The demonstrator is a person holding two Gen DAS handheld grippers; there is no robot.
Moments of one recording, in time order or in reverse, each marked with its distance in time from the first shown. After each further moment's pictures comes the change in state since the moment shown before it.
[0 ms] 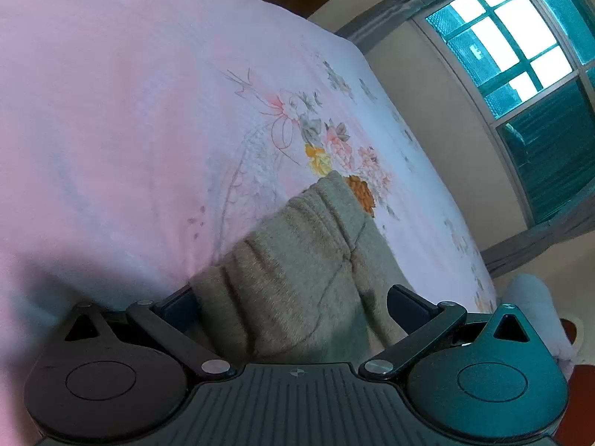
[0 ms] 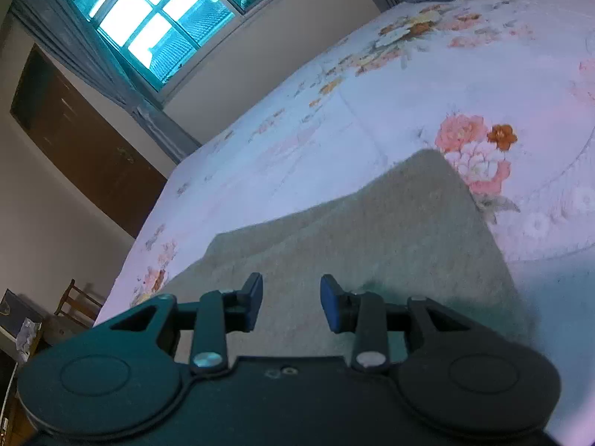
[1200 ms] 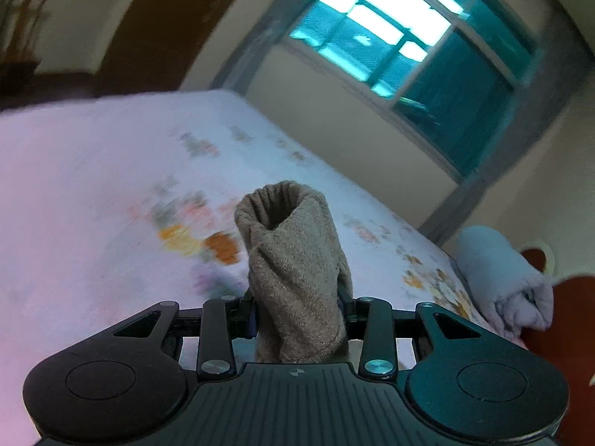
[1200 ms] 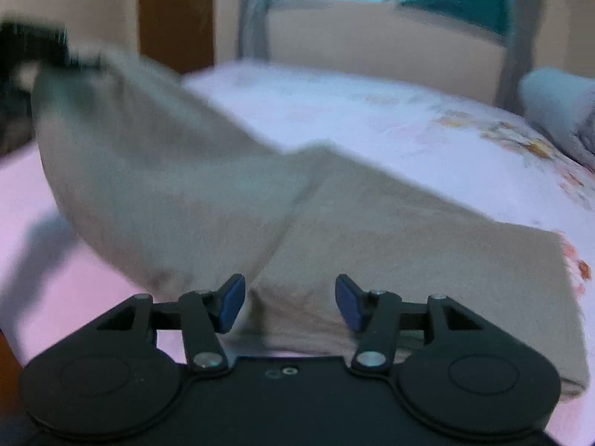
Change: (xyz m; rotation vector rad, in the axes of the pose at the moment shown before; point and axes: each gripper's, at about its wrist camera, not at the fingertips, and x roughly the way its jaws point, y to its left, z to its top) left arm -0.104 -0.123 0.001 0.408 -0.139 -0.185; right arm 0.045 0.138 -0.105 -0.722 0.038 -0.162
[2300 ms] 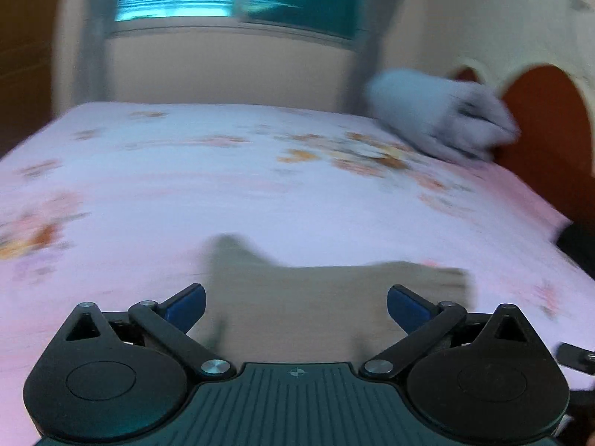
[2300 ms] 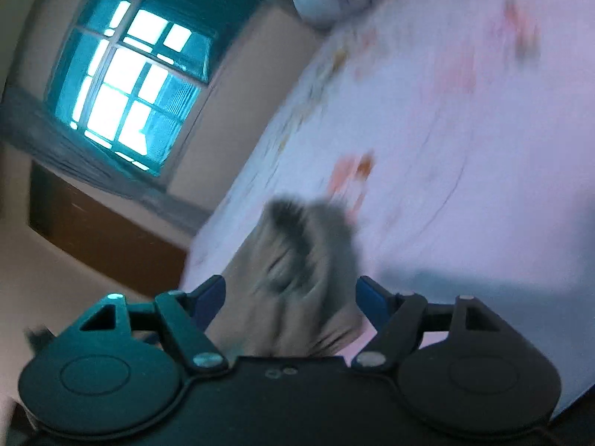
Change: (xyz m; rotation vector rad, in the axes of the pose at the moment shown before) left arm 0.013 -0.230 -0.140 0.489 0.194 -0.023; right arm -0.098 -0.291 -0.106 1.061 -0.175 0.291
